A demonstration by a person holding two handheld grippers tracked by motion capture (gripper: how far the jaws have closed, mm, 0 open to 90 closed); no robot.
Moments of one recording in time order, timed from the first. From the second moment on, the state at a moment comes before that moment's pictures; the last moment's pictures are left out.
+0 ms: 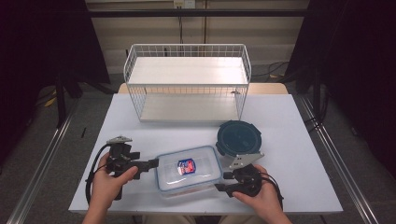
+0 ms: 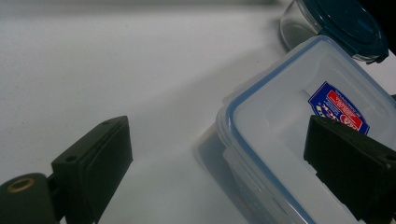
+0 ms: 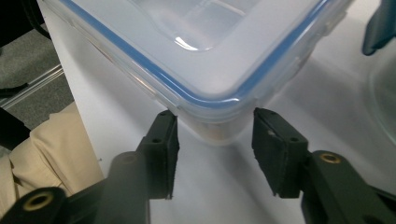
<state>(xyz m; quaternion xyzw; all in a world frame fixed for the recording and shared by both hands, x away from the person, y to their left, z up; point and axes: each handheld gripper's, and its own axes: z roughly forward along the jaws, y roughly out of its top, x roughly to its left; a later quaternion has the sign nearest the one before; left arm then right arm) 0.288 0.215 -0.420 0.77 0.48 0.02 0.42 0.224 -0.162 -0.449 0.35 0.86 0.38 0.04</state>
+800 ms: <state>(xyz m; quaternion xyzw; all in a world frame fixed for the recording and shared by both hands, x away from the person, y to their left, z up) 0.283 0.210 -0.429 0.77 0.49 -0.03 0.41 0.243 -0.199 -0.437 0.45 0.75 0.48 -0.04</state>
